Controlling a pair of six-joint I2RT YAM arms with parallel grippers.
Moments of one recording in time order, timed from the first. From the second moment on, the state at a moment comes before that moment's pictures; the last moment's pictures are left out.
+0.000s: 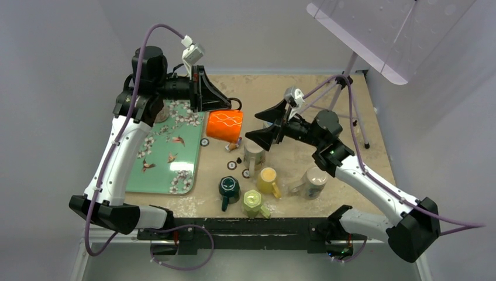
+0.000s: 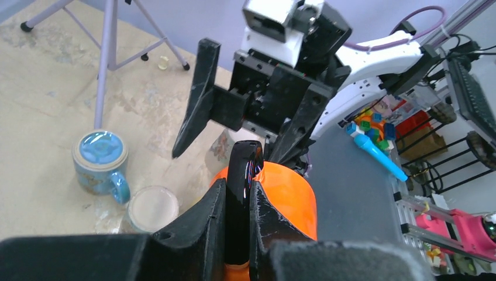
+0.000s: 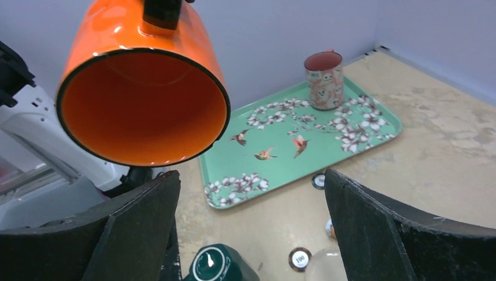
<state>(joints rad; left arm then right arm) -0.27 1.35 1.67 -0.61 1.17 -0.17 0.61 1.08 0.85 0.35 -0.57 0.34</state>
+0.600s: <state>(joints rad) -0.30 1.35 1.66 -0.55 1.23 -0.22 0.67 1.27 1.01 0.60 -0.65 0.45</state>
